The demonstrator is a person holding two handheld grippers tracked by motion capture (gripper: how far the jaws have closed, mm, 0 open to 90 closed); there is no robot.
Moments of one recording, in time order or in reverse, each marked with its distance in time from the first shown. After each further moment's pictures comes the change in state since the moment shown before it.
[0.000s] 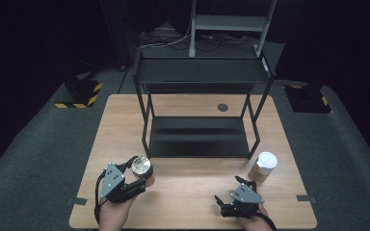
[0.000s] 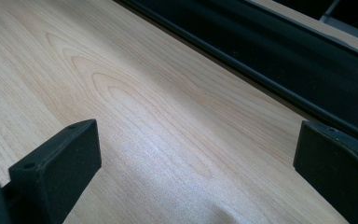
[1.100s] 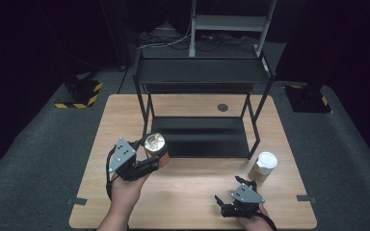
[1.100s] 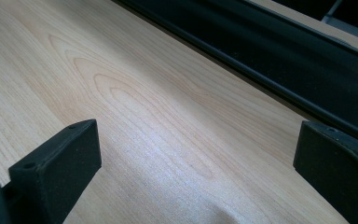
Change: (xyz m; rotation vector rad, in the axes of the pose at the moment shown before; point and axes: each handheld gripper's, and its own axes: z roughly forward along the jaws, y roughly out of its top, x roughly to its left) left arm 0.003 0.056 0.040 -0.082 -0.075 -0.026; right arm -0.002 -0.001 0.000 -0.006 0.008 0.002
